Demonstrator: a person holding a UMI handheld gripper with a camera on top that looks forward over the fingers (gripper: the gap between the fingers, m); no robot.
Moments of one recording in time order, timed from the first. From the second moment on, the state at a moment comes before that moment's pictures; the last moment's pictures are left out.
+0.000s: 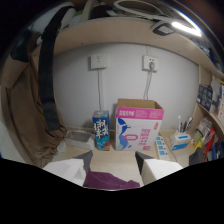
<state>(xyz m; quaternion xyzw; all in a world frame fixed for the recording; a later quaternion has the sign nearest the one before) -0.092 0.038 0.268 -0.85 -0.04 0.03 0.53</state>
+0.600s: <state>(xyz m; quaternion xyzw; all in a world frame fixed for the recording) 0.124 0.016 0.199 -0.84 0.01 -0.03 0.54</state>
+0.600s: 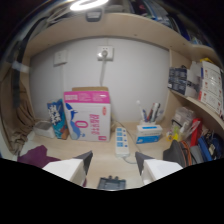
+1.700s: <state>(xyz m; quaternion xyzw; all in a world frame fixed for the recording) 0.334 0.262 0.173 -0.82 0.00 -0.02 0.57</state>
